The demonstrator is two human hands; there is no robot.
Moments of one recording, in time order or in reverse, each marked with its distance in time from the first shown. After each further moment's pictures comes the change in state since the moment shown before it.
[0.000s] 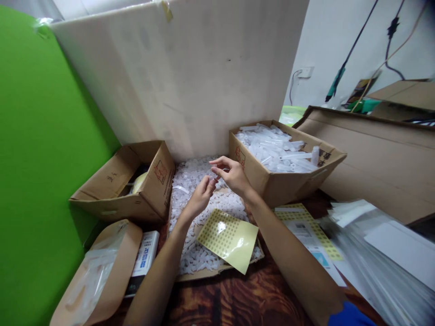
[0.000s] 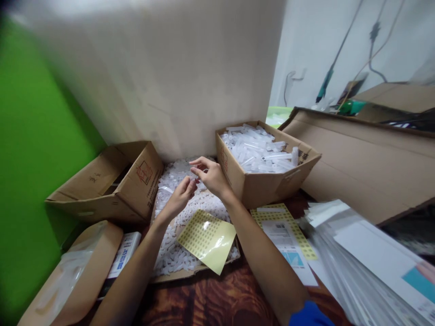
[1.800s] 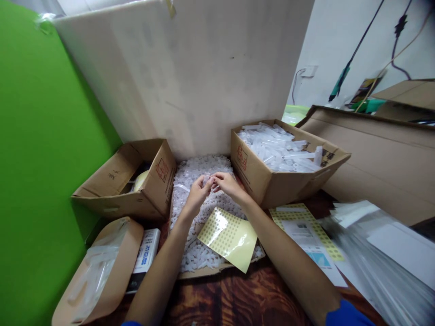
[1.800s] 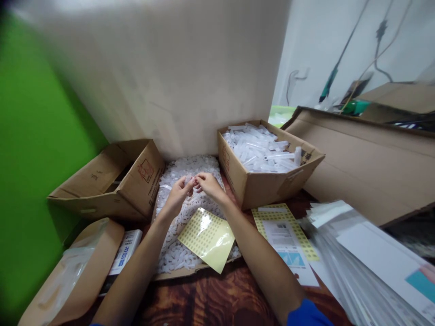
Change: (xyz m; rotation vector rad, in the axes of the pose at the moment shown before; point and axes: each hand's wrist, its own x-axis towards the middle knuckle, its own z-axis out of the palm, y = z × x) left_hand 0.000 -0.006 -0.003 -0.124 0.206 -0.071; right_hand -0.010 0.060 0.019 -0.251 -0.191 0.262
